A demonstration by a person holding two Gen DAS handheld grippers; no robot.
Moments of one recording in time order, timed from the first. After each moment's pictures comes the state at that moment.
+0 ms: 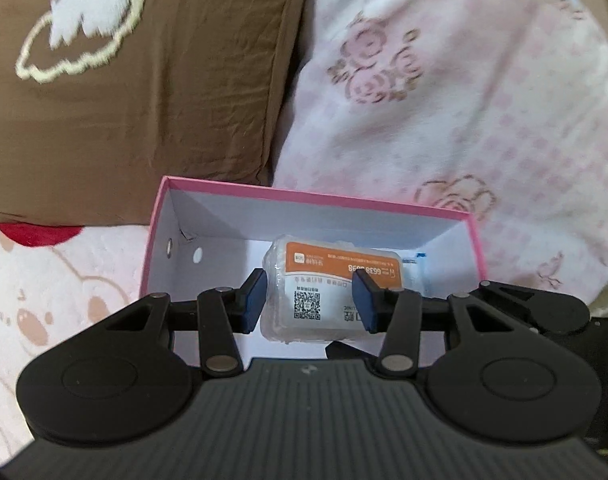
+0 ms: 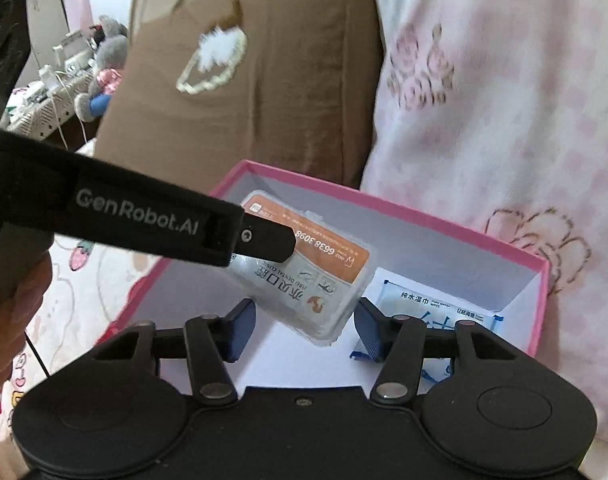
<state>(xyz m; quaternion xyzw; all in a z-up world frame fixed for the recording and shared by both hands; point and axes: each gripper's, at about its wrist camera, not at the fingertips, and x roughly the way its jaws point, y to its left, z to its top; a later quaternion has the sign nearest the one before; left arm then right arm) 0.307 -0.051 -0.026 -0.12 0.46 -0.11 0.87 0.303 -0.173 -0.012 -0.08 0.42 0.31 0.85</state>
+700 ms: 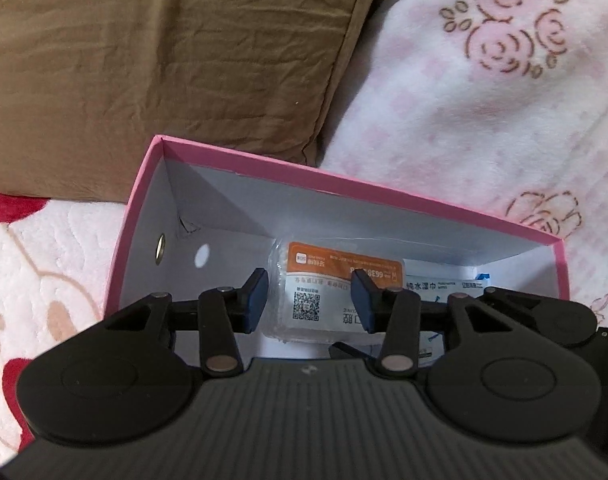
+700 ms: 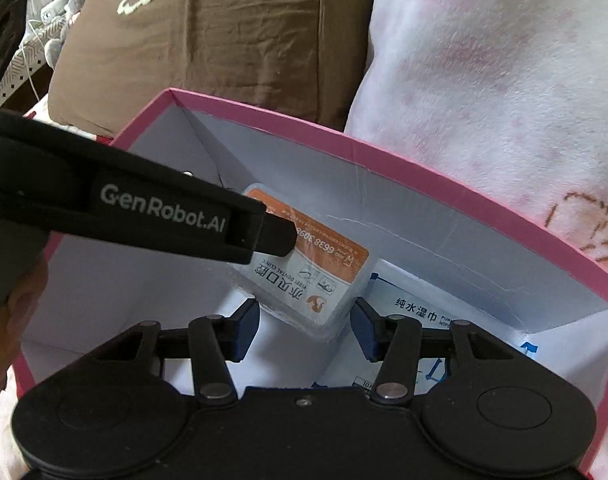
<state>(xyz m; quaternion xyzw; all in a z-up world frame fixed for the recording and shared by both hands) 0.364 -0.038 -0.102 -0.16 0.50 -0.08 0.85 0.371 -0.137 -0.085 -0.13 0.48 0.30 0.81</state>
